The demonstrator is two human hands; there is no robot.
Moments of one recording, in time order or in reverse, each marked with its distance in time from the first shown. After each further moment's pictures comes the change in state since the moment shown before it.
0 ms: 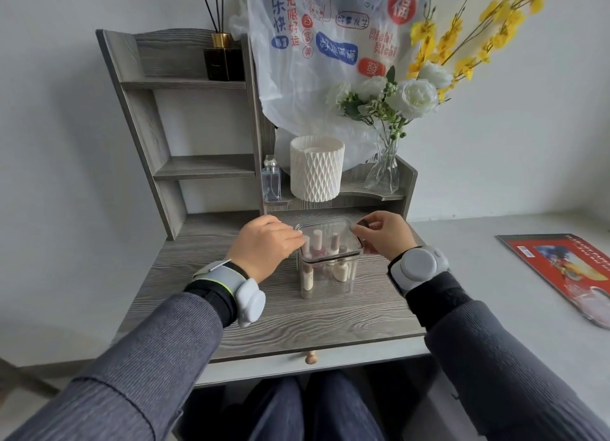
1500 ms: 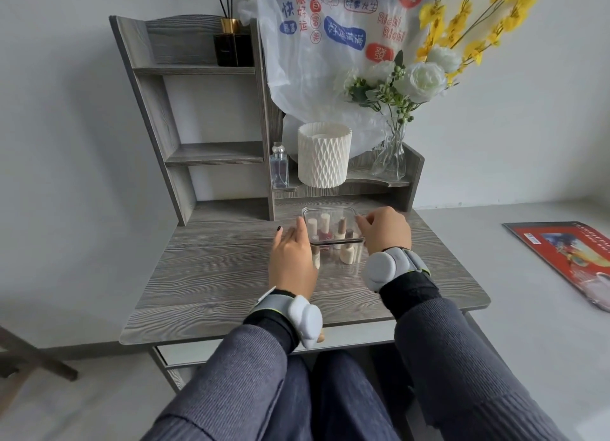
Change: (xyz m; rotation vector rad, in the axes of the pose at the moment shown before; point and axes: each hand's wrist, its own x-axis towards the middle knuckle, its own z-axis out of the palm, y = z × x) left_hand 0.001 0.086 0.012 -0.142 -0.254 -0.902; right_hand -0.019 -0.003 0.031 -0.543 0.200 0.039
